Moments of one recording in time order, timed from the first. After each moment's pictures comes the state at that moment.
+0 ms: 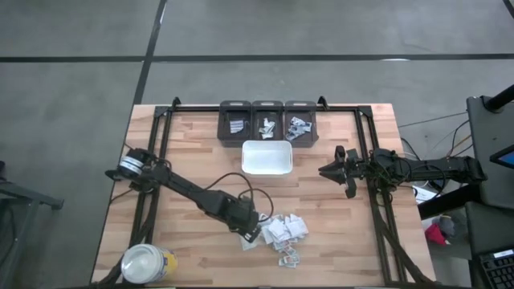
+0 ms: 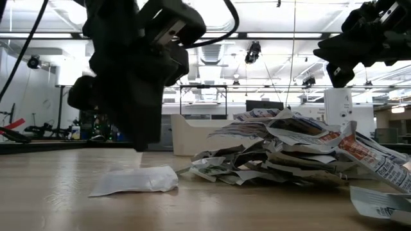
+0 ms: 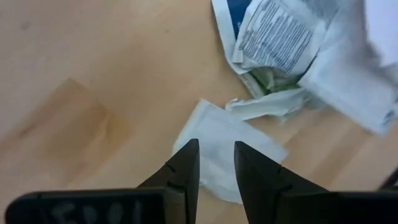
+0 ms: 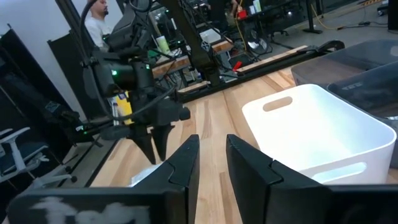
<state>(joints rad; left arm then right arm) -0.38 1.85 1.24 -0.50 0.02 -1.24 -0.03 0.35 0.09 0.21 -0.08 0.39</state>
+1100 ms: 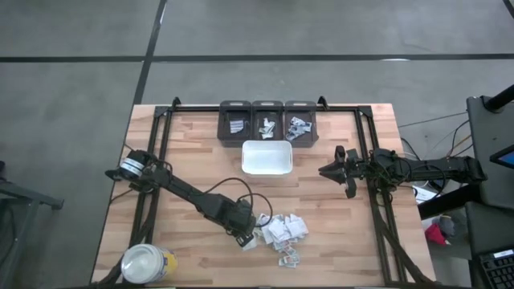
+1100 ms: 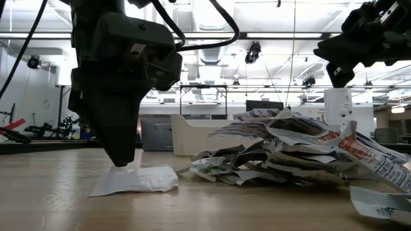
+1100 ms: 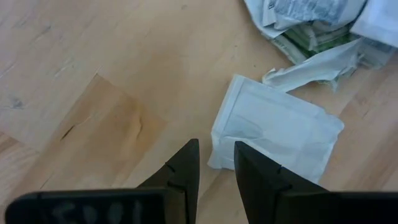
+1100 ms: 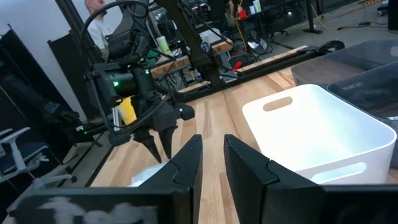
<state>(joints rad) -0.41 1.87 1.22 -0.56 -0.02 -1.08 -0.03 0.35 0.09 0.21 -0.08 0.39</state>
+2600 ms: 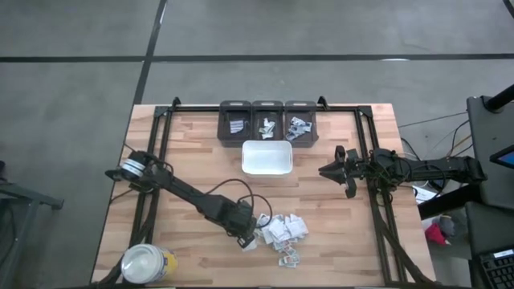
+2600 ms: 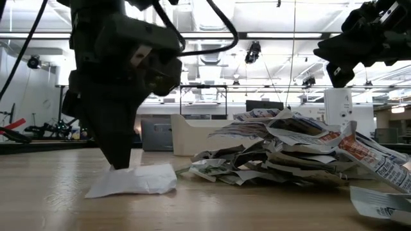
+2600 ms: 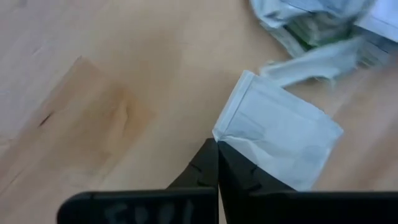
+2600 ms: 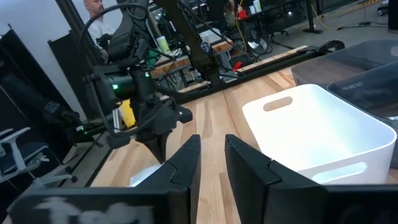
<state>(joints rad) -0.41 1.88 1.23 -0.55 0.01 -1.13 -0.03 0.35 0.09 0.21 -0.08 0.39</state>
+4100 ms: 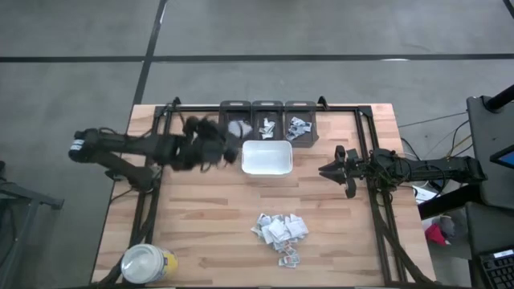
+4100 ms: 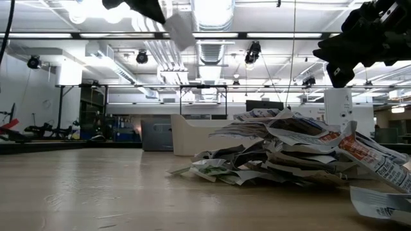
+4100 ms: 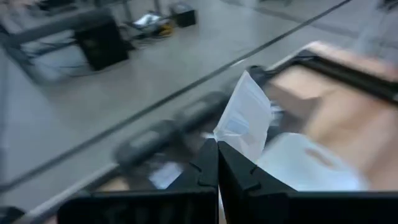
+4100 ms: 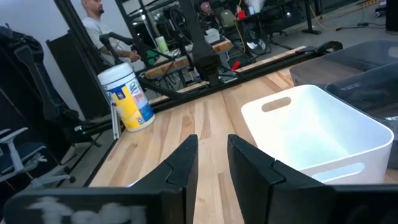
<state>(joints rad) -0.11 1.28 1.30 -0.73 -0.94 -0.56 -0.03 0.35 0.09 0.21 -0.08 0.39</state>
